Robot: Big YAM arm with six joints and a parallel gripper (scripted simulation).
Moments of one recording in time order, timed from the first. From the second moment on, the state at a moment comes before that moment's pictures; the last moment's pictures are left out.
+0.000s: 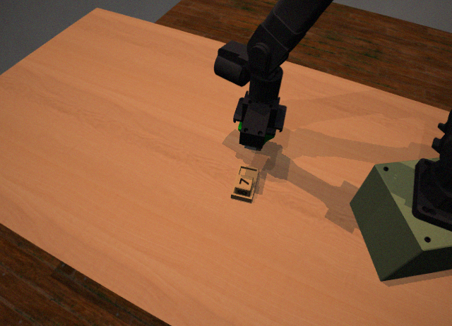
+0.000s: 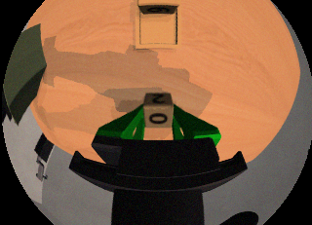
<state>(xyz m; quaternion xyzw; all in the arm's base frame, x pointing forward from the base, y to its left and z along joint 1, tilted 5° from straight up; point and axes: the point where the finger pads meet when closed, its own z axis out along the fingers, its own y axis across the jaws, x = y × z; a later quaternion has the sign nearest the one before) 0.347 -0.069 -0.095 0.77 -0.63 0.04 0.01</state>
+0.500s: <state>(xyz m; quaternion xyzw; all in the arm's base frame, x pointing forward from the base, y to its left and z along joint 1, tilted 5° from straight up) 0.347 -0.069 -0.096 0.77 -0.63 0.04 0.01</state>
